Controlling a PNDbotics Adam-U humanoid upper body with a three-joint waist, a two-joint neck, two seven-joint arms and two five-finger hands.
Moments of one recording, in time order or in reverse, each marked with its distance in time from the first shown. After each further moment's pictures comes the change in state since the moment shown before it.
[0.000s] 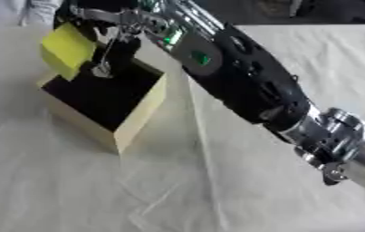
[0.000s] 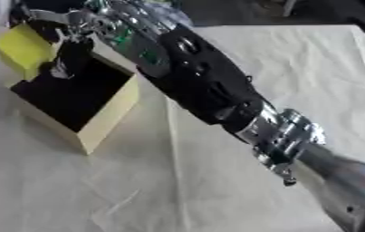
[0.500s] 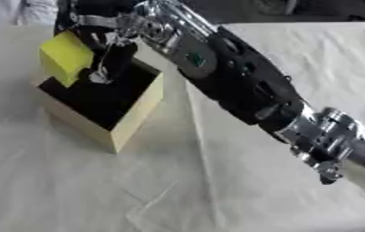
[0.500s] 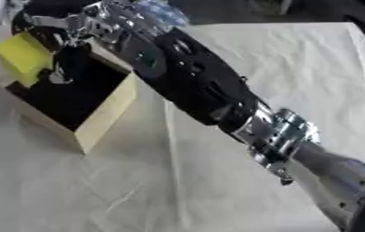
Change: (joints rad) left arm -0.001 0.000 0.024 0.000 0.000 -0.026 0.056; right arm 0.015 0.029 0.003 0.062 0.003 0.004 -0.006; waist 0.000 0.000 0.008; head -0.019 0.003
